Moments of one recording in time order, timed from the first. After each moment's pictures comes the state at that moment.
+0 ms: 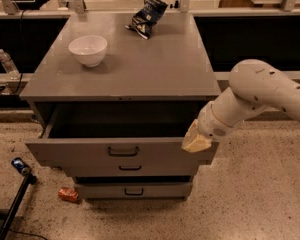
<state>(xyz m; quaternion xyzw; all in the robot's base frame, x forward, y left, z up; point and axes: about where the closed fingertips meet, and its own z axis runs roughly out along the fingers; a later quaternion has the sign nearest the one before) 0.511 -0.118 0.716 -0.65 0.72 0.16 0.18</state>
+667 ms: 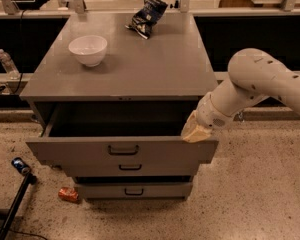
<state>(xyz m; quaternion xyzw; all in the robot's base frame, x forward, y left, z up) 0.532 -0.120 0.728 -0.66 0.71 0.15 0.19</state>
